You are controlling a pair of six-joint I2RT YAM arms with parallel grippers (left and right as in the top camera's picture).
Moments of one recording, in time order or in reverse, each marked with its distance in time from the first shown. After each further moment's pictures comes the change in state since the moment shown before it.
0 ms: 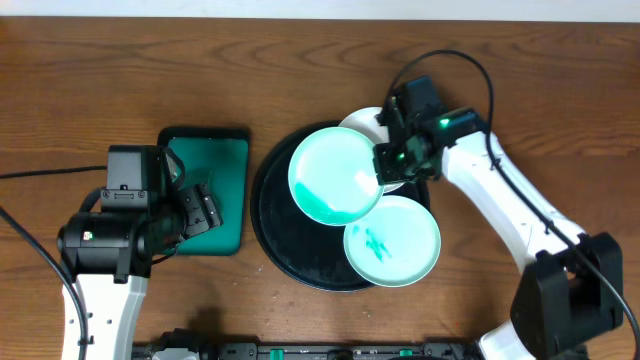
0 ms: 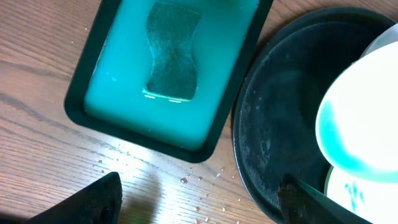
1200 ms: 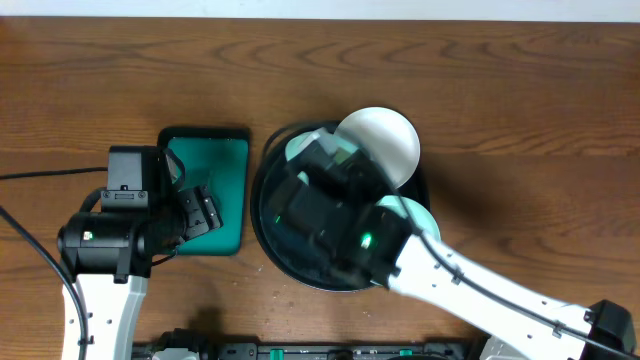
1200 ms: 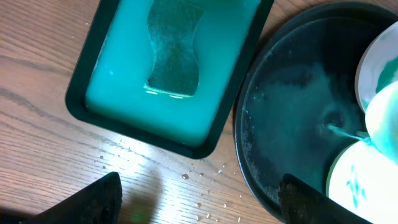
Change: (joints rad) left arm 0.000 0.000 0.000 -0.014 0.000 0.000; right arm 0.682 -0.191 0.000 0.089 1.249 -0.278
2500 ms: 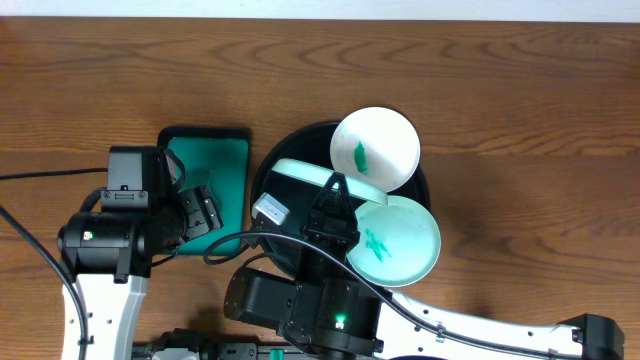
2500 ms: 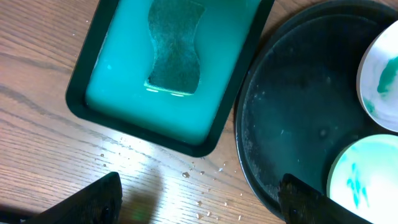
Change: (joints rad) left arm 0.000 0.000 0.000 -0.007 0.000 0.000; right arm 0.285 0.000 0.000 0.008 0.454 -0.274
